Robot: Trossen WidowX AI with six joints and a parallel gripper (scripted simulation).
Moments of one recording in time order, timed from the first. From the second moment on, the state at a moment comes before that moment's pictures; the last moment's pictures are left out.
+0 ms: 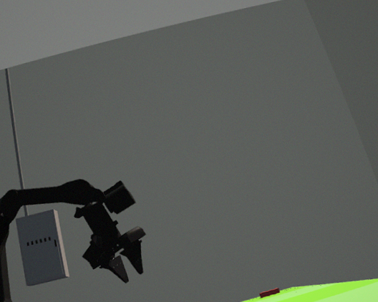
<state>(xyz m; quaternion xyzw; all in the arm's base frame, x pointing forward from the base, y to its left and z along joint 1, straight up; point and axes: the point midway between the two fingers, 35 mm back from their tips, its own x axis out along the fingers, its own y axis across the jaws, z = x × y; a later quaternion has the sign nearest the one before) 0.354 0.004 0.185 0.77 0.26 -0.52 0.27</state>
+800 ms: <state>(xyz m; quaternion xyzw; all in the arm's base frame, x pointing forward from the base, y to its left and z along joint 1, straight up) 0.310 -0.046 0.120 0.69 0.20 -0.66 0.21</state>
